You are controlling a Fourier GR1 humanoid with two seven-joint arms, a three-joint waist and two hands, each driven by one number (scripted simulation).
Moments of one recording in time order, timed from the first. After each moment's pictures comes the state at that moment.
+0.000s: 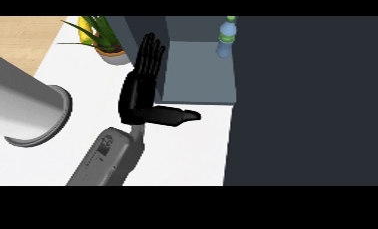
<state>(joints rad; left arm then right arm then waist) -0.40 0.04 -0.30 -1.34 0.36 0.28 -0.35 0.61 -0.09 0.38 -2.15 -0.19 0.12 -0.21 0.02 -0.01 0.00</state>
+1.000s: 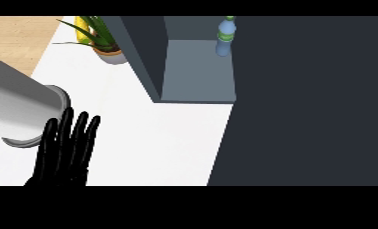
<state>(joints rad) 0.29 0.26 -0.42 -2.13 0.38 0.23 -0.30 0.61 -0.28 0.52 -2.24 -0.02 0.23 -0.12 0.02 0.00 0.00</state>
